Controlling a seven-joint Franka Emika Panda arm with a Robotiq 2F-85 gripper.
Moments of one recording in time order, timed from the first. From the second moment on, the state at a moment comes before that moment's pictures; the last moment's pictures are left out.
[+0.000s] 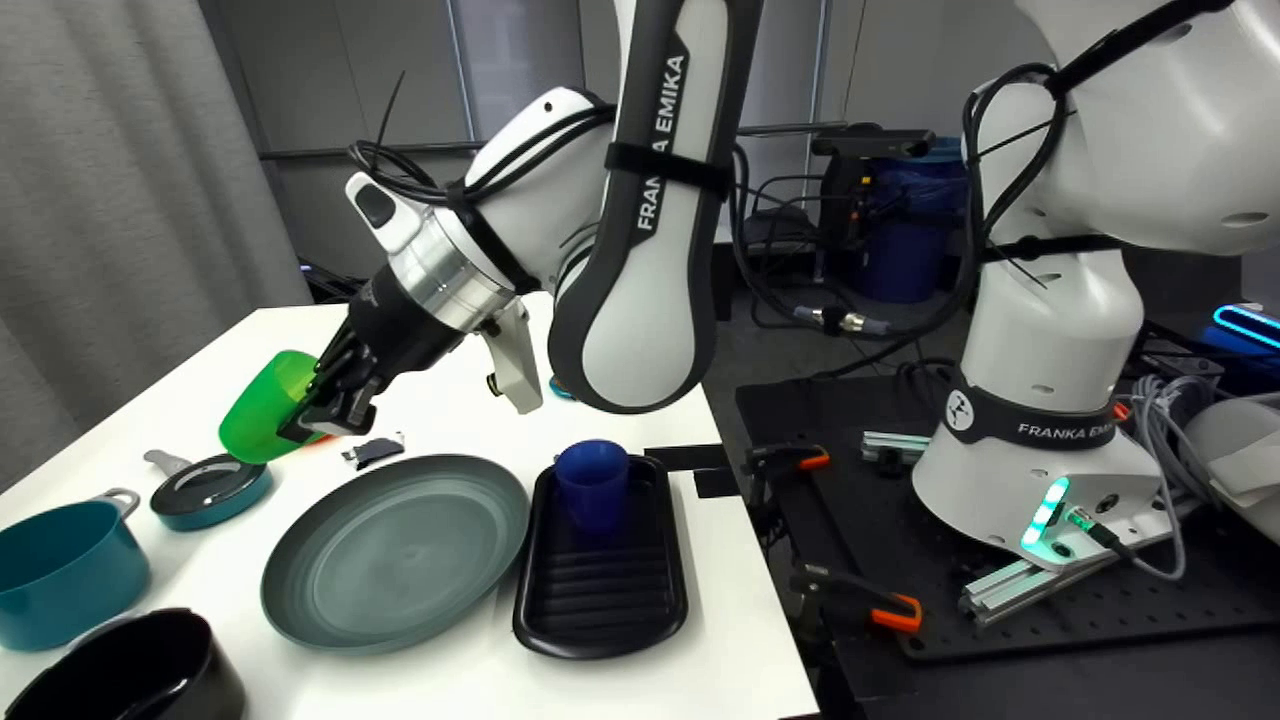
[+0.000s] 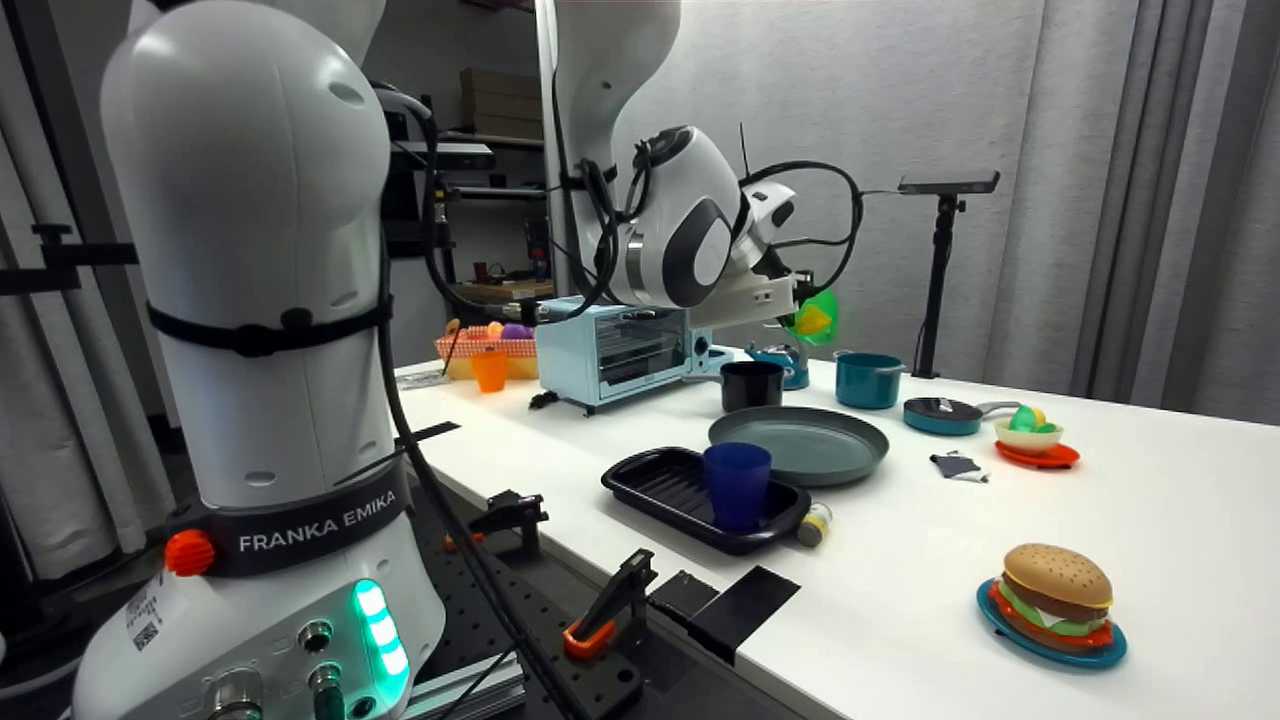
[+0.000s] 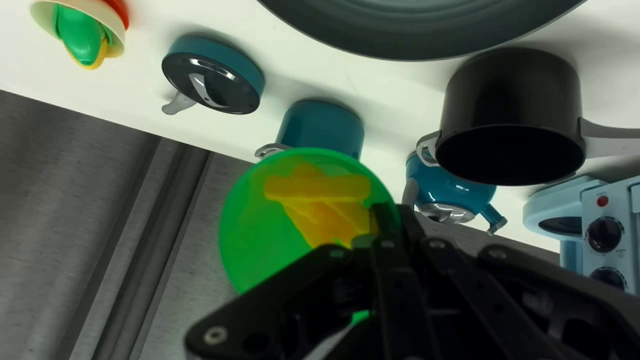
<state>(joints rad) -0.02 0.34 0.02 -2.54 -0.07 3.81 -0.29</state>
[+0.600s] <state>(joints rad) 0.07 0.43 -0.02 -2.53 0.02 4.10 -0.30</state>
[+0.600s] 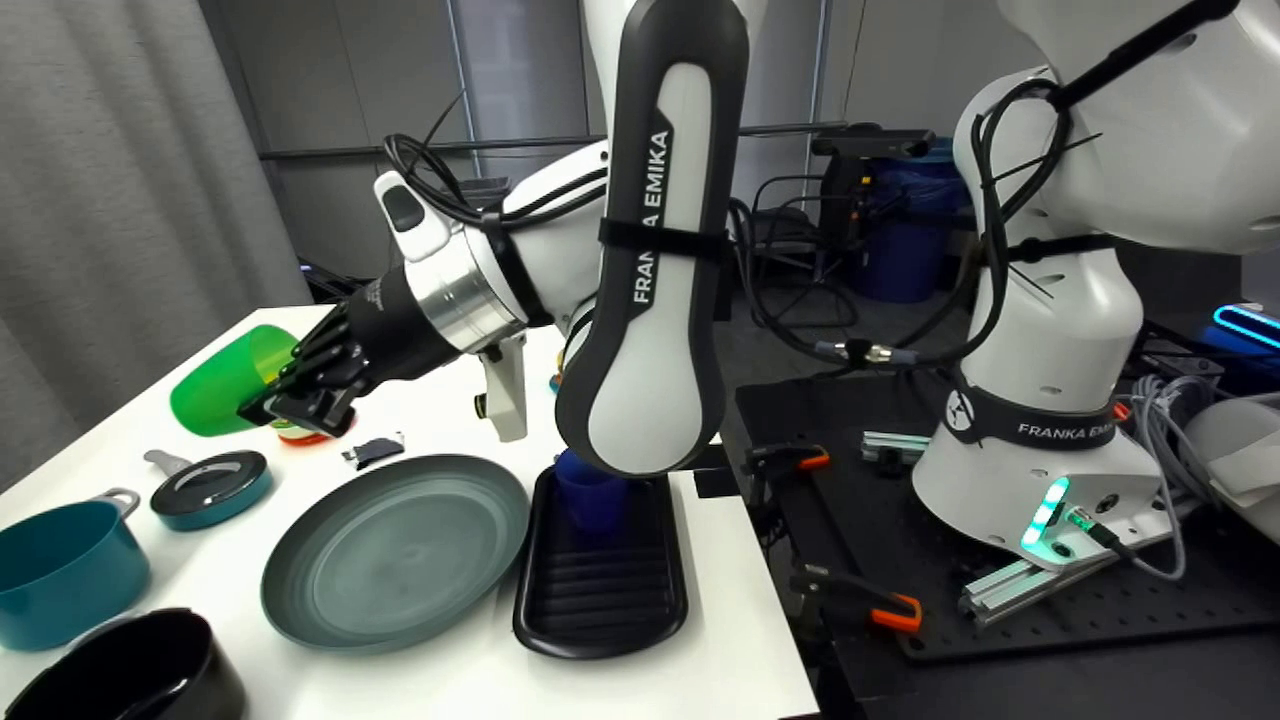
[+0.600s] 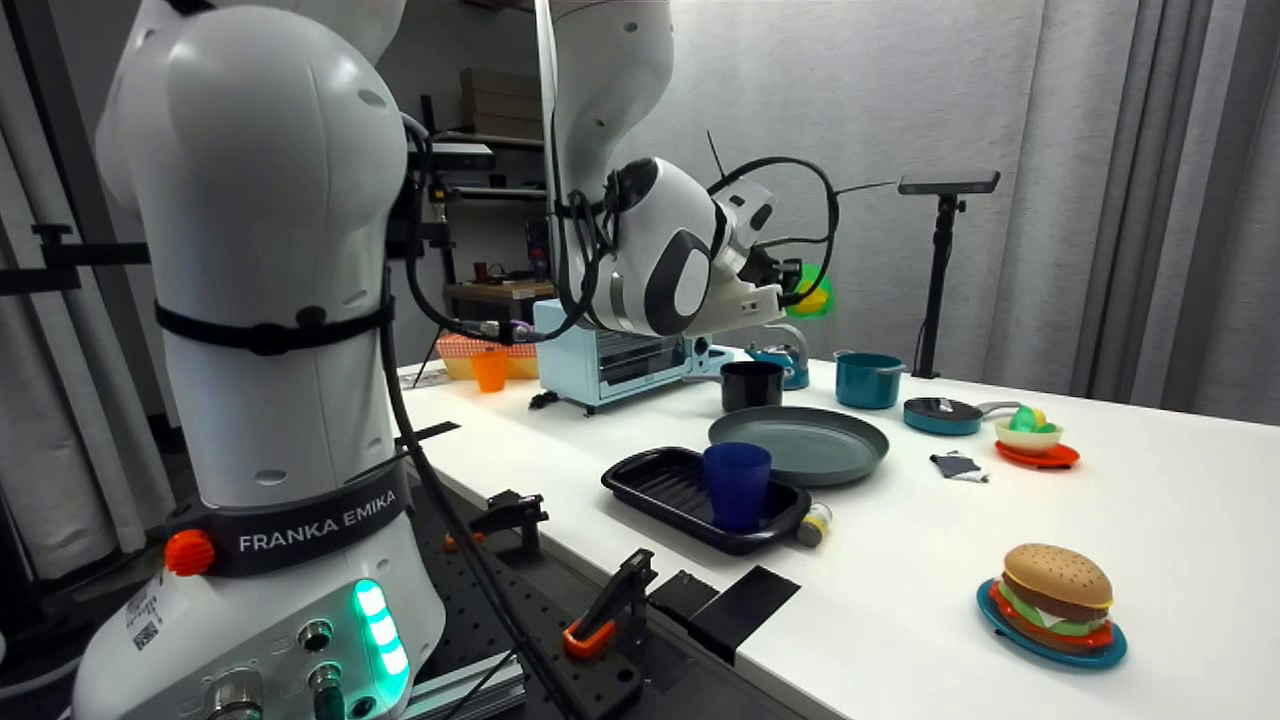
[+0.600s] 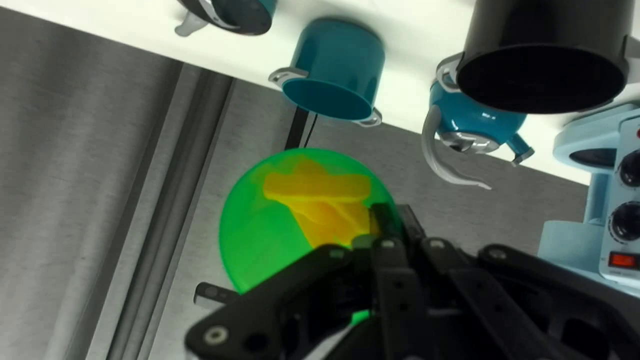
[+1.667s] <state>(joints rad) 0.13 0.41 -0.04 -2.33 0.16 4.22 -0.41</state>
